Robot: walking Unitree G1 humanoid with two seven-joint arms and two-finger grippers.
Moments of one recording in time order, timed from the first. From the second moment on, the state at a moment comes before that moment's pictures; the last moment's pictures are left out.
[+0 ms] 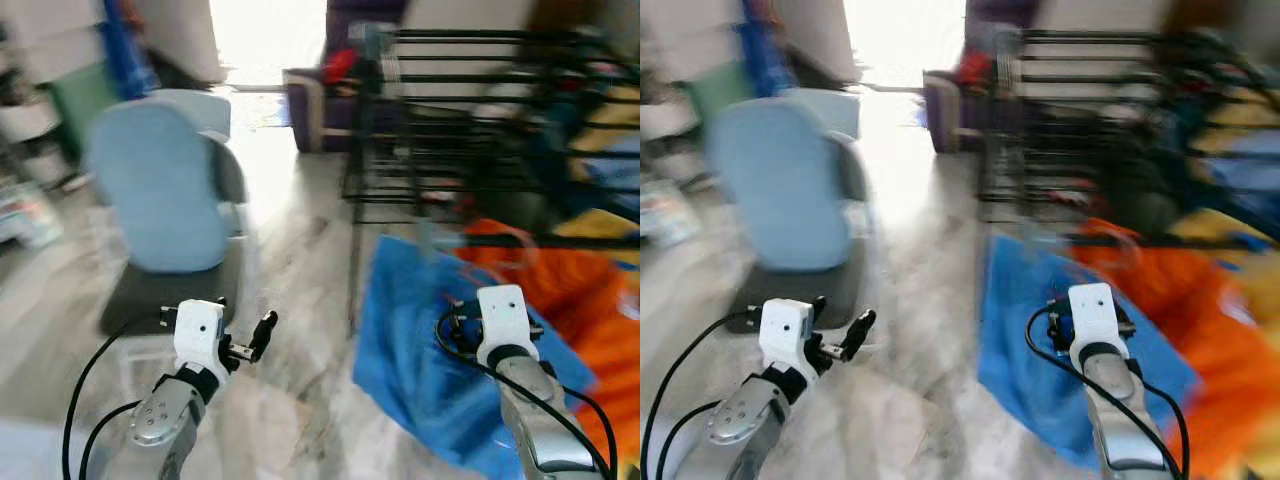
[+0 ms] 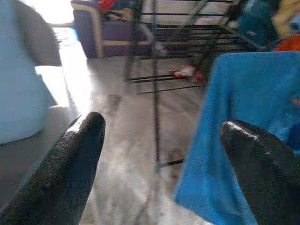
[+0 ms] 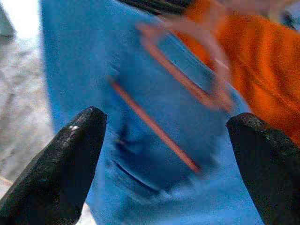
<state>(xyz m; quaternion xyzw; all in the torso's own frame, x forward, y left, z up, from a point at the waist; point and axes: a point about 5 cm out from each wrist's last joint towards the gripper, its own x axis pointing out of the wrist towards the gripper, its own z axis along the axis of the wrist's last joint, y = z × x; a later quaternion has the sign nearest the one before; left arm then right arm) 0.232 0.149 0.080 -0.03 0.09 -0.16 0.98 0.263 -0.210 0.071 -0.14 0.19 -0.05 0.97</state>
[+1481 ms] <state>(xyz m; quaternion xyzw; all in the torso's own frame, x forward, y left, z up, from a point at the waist) 0.218 0.135 0.077 -0.02 0.14 -0.29 0.95 0.300 -0.263 0.053 -0.16 0.28 0.06 0.94</state>
